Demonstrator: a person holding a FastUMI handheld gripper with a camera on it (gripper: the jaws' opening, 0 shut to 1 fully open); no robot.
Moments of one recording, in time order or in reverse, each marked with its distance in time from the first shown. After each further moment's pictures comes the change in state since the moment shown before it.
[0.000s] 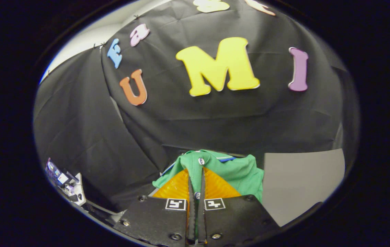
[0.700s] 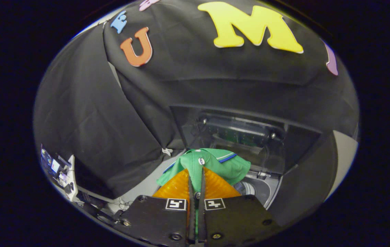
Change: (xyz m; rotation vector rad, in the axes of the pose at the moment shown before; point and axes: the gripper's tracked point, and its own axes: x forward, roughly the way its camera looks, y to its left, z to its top) arm 0.177 0.035 -0.109 -0.051 0.262 -0.031
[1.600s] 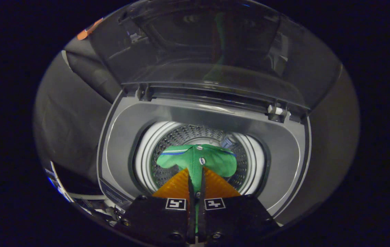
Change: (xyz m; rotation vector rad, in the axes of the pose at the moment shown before) arm 0.123 -0.062 -0.133 0.183 0.330 -0.237
